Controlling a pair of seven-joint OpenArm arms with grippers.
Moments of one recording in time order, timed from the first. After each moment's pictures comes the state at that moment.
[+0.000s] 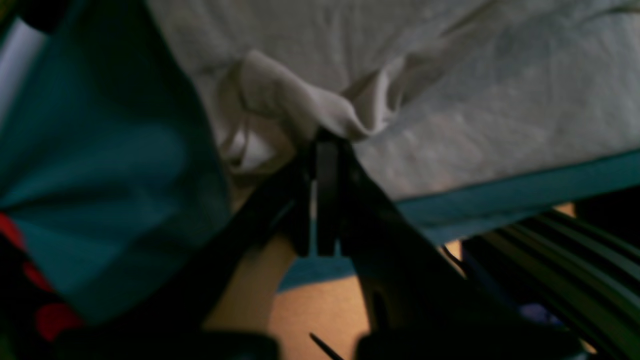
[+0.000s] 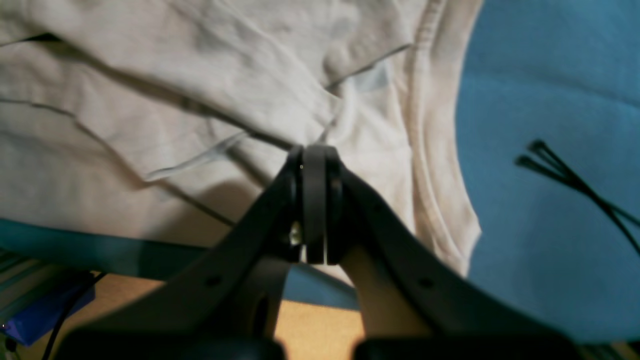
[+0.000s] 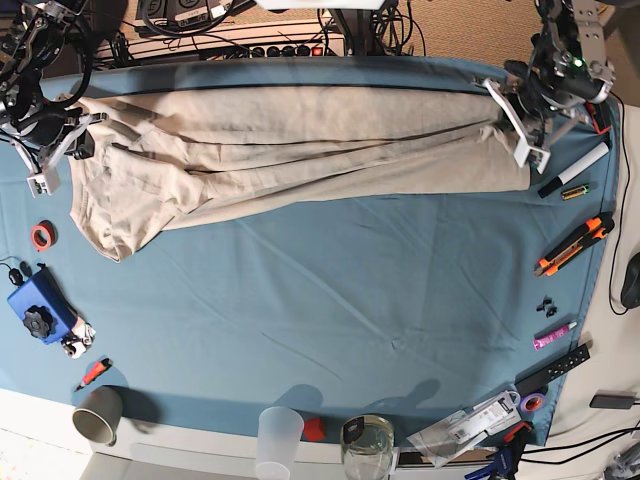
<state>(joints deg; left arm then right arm) 28.5 -12.2 -16.3 118.6 -23.8 -20.1 67.2 -18.0 27.1 41.5 103.8 44.6 36.6 -77.9</state>
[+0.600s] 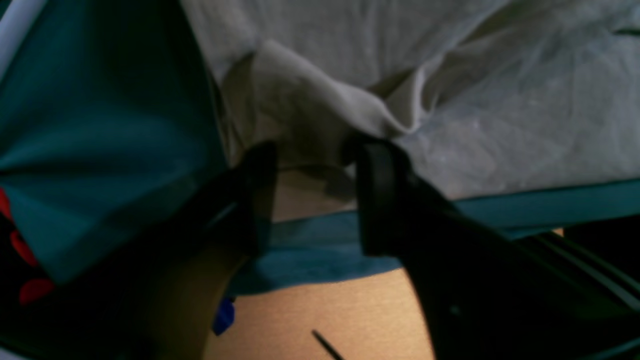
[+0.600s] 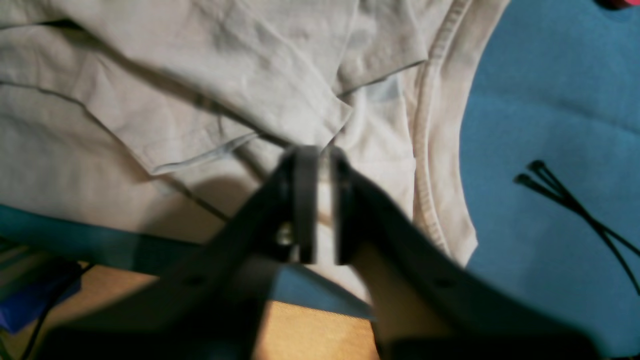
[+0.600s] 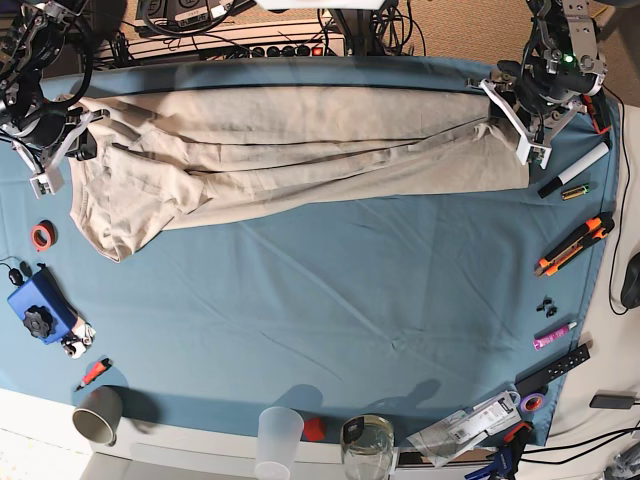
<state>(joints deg) 28.6 -10.3 -16.4 118.9 -20.3 -16.0 66.5 -17.9 27.1 41.5 103.8 44.5 39.8 -77.4</state>
